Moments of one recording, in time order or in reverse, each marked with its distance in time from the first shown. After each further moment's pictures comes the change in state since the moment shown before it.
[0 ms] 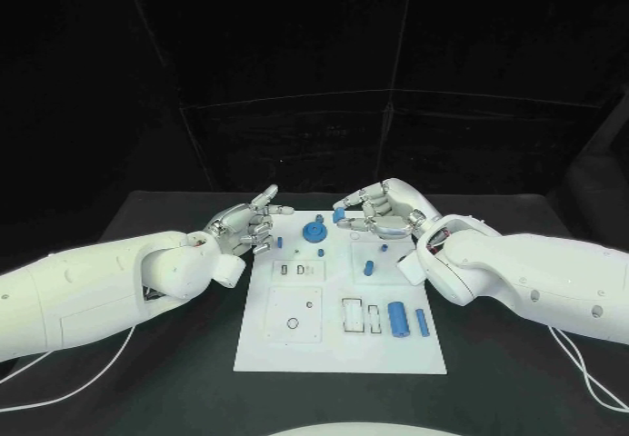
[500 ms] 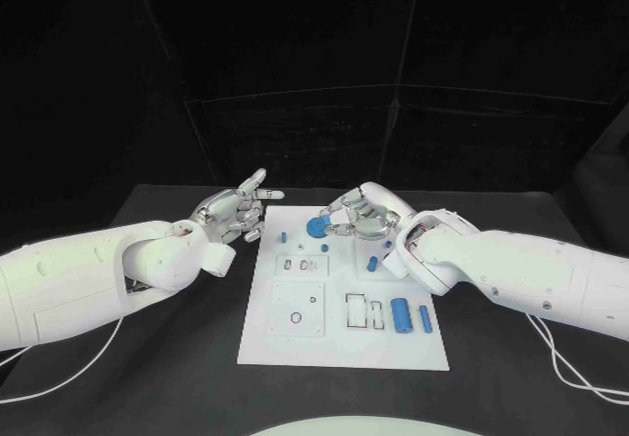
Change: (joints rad) left arm 0.030 -0.077 0.001 0.079 -0.006 -0.041 0.043; left_hand 0.004 0.004 -0.003 -0.017 0.000 -0.007 0.000 -0.004 0.002 -0.022 0.003 -0.023 -0.030 0.000 0.000 0.000 0.000 0.000 -0.021 0.007 -0.023 -0.035; right arm -0.029 0.152 -0.001 -0.164 -0.214 0.039 -0.104; right_hand 0.000 0.000 -0.004 0.001 0.000 0.000 0.000 0.000 0.000 0.000 0.000 0.000 0.000 0.000 0.000 0.000 0.000 0.000 0.000 0.000 0.000 -0.001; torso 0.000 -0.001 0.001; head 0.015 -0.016
